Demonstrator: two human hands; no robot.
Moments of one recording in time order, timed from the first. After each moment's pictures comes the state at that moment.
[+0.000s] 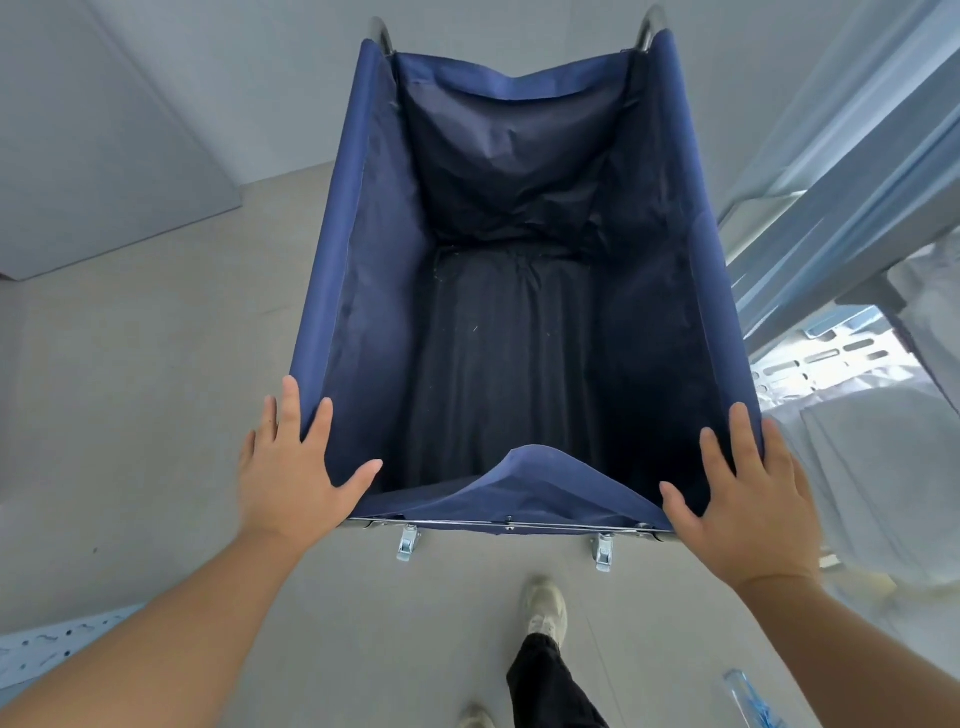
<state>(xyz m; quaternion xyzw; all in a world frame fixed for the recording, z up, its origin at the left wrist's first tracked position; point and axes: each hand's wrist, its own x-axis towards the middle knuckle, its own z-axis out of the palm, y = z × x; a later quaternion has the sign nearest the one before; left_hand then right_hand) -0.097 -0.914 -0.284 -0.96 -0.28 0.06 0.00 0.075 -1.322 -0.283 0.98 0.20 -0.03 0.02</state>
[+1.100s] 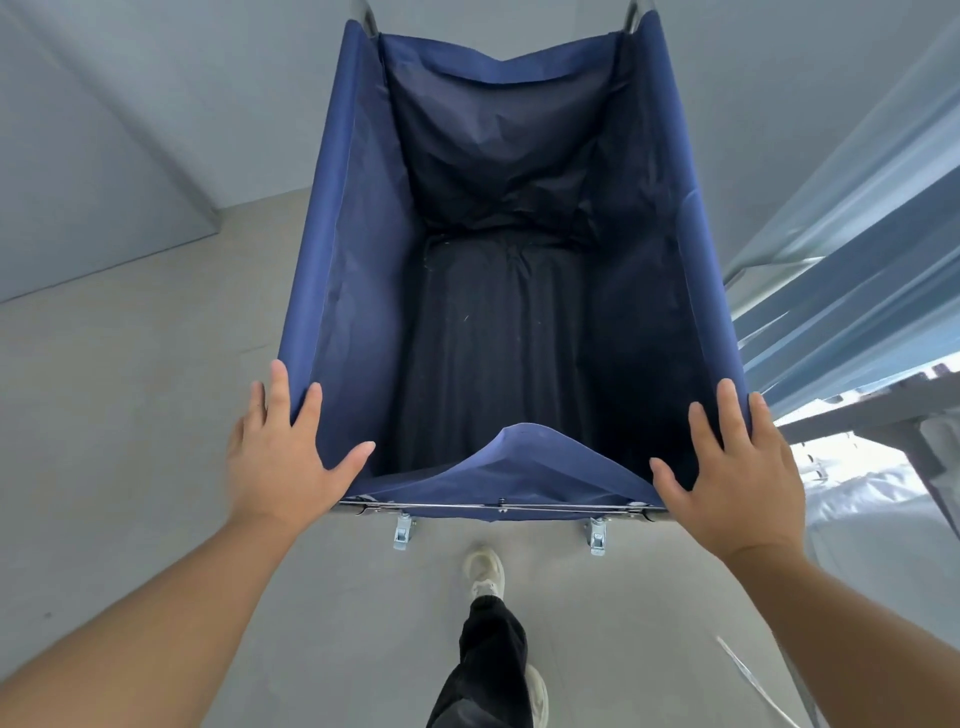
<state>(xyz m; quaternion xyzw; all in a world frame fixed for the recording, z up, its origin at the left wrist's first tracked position) 0.101 -0.849 -0.290 -0.95 -0.30 0.03 0.01 0.291 -1.254 -0.293 0.98 0.22 0.00 0.00</state>
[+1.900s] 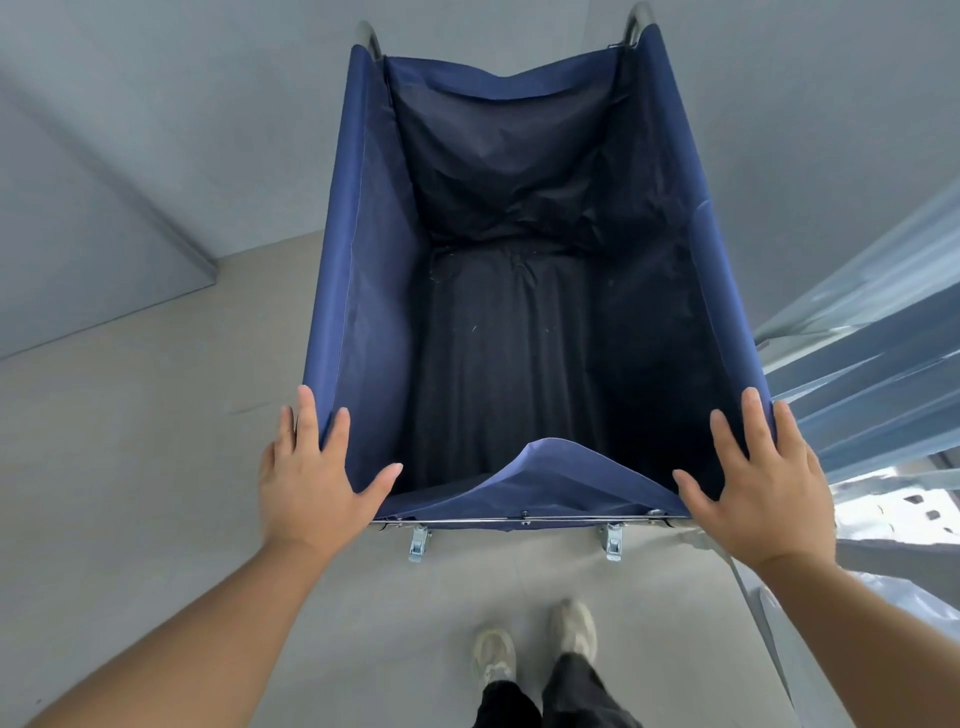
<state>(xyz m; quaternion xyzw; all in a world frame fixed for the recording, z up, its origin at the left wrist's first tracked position) 0.254 -0.789 -0.288 -0.96 -0.29 0.03 0.01 0.452 -1.188 -0.286 0.97 0.22 -0.03 0.04</state>
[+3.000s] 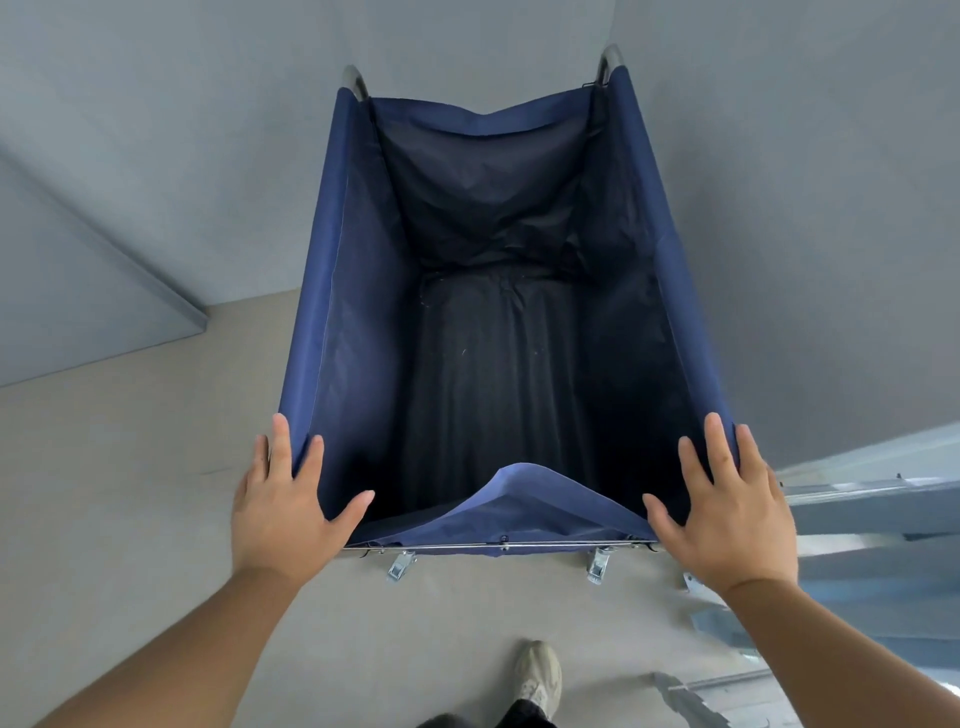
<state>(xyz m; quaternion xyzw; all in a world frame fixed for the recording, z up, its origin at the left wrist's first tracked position) 0.459 -0.764 -0.292 -0.94 -0.34 0.03 0.00 0.703 -1.142 -0.284 0.96 0.28 -0.04 0.02</state>
